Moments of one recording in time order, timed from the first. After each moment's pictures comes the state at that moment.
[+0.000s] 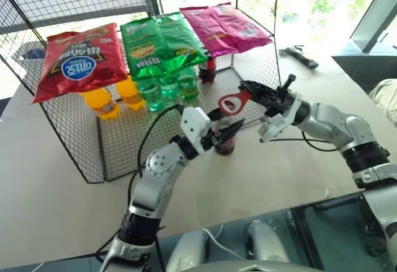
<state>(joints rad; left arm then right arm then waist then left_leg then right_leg) -0.23 0.23 -0.18 -0.24 -0.28 0.08 -0.62 -0.78 -0.62 0.29 0.44 -0.81 -0.99 -0.15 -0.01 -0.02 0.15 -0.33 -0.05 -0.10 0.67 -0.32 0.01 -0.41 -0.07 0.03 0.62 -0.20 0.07</state>
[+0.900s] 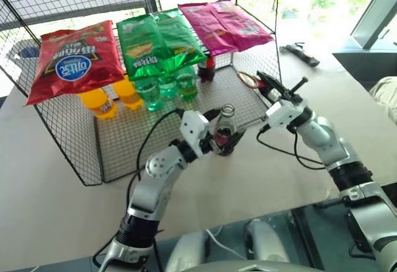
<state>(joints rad) -0.21 0.24 -0.17 -0.22 -0.29 0.11 -0.62 -0.59 -0.45 0.22 0.41 -0.27 -0.75 0.12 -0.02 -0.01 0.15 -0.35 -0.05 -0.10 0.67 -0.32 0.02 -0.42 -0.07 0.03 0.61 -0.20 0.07</state>
